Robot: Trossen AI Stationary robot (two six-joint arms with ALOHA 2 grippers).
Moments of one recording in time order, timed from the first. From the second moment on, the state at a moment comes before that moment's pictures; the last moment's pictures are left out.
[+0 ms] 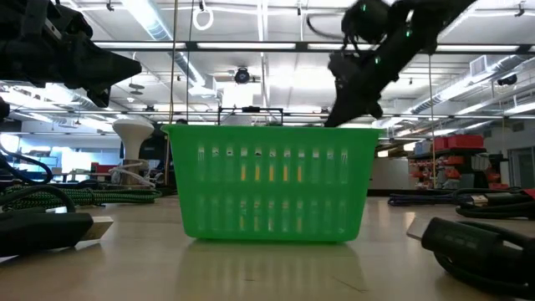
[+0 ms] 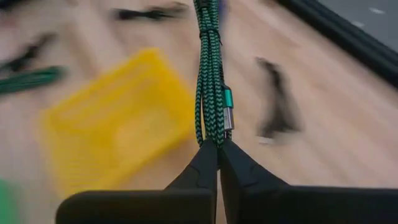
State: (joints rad) left arm -0.12 0.01 0.01 0.07 -0.30 -0.17; right arm -0.23 1.39 0.86 -0.24 0.12 0.32
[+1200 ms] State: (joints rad) left arm -0.12 0.01 0.01 0.08 -0.30 -0.23; right arm 0.35 1.82 0.87 0.48 0.92 1.09
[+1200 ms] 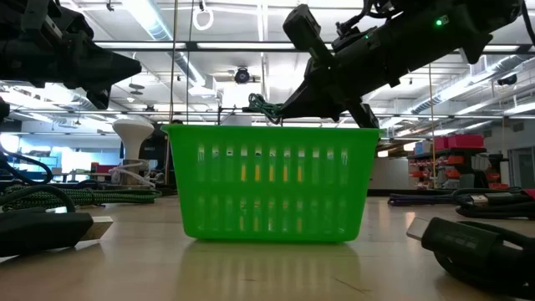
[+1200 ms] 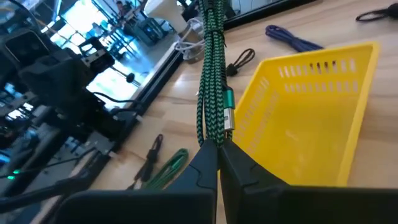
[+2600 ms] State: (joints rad) left arm -0.12 0.01 0.01 0.08 -0.30 -0.25; right arm 0.29 1.86 0.87 0.58 0.81 0.95
